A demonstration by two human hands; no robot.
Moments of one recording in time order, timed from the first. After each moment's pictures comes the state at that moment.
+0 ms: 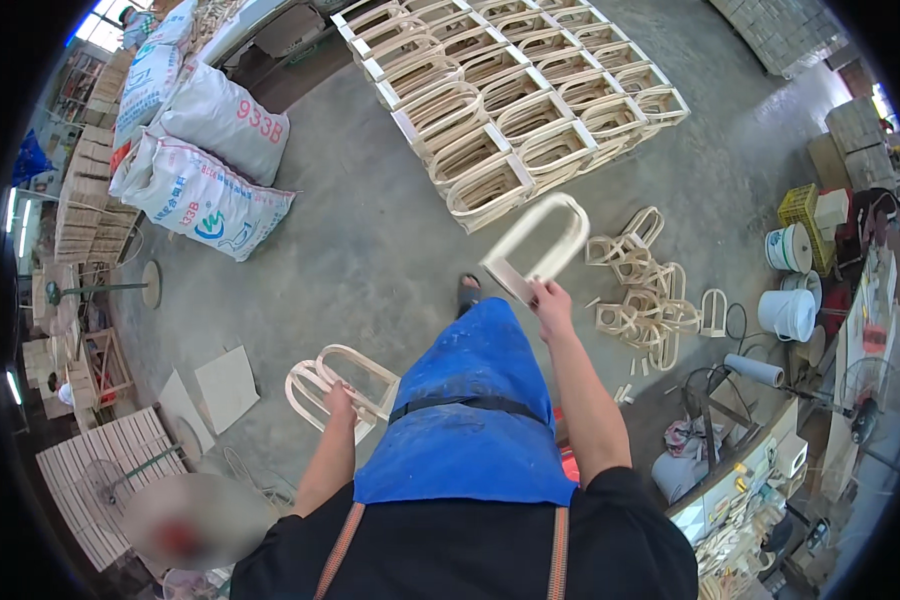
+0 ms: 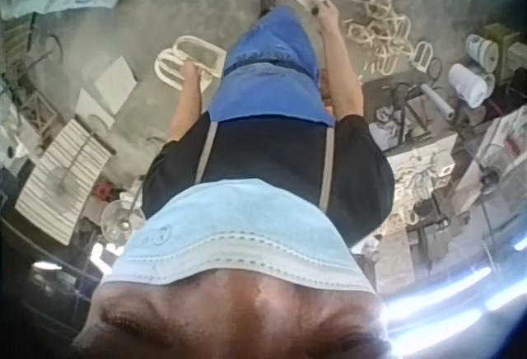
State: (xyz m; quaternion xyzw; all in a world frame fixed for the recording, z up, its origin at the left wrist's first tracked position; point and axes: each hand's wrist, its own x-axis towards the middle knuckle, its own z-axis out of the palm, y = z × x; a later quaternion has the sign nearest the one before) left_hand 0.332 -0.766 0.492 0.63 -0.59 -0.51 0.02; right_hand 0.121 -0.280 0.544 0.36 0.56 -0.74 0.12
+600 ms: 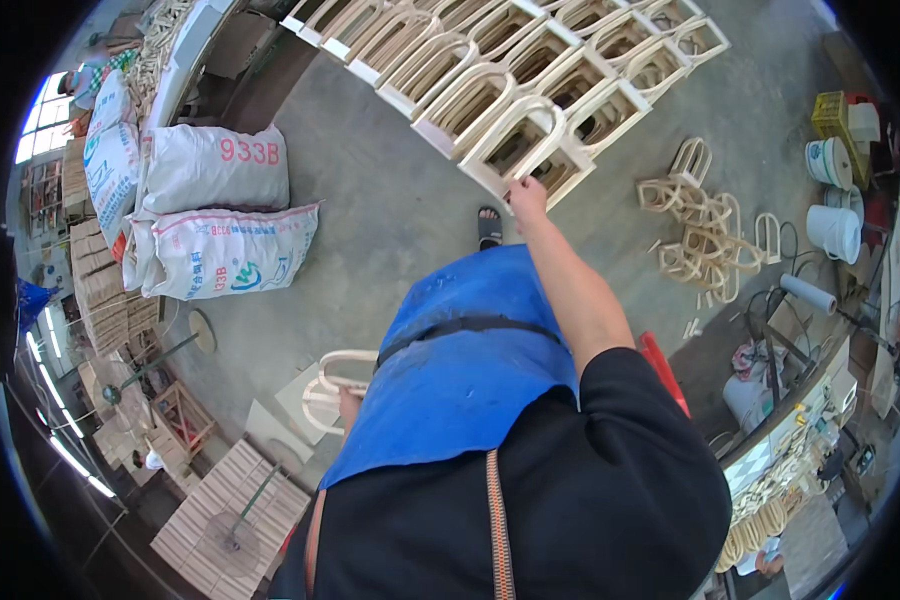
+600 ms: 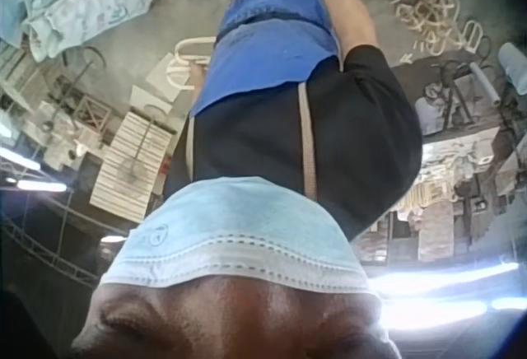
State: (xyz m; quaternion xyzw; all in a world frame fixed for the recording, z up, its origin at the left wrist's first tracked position) left_hand 0.154 -0.955 0.573 0.64 -0.57 -0.51 -0.01; right_hand -0.167 -0.456 0.468 0.41 0.54 -0.73 0.04
